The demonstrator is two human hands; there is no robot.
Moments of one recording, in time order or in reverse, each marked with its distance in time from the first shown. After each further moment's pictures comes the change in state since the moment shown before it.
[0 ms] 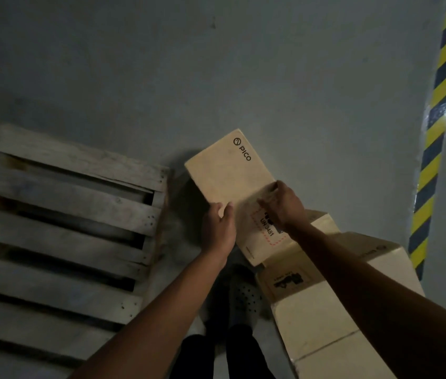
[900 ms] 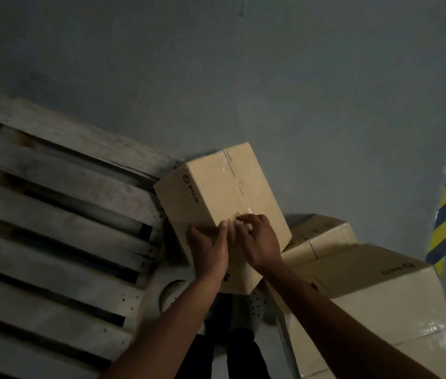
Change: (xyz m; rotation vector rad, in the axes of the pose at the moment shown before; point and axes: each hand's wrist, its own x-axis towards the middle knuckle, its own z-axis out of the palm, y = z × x) left_hand -0.002 -0.057 -0.021 -0.161 0.197 -0.122; right_hand -0.054 -0.013 0.089 0.061 -0.072 -0.188
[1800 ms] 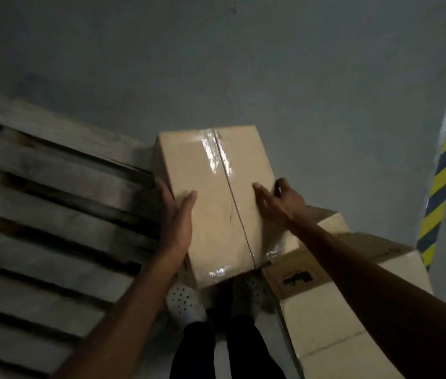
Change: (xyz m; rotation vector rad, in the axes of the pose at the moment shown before) left_hand 0.030 0.039 -0.058 -0.121 -0.086 0.194; right_hand 0.042 -0.003 -0.076 -0.015 0.010 0.193
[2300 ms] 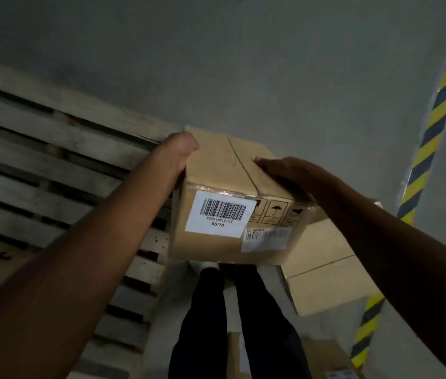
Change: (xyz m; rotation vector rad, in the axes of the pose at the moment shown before) left_hand -0.046 0.159 -0.045 0.291 -0.253 -0.284; right_hand -0.110 -0.076 -0.079 -0.110 -0.372 0.283
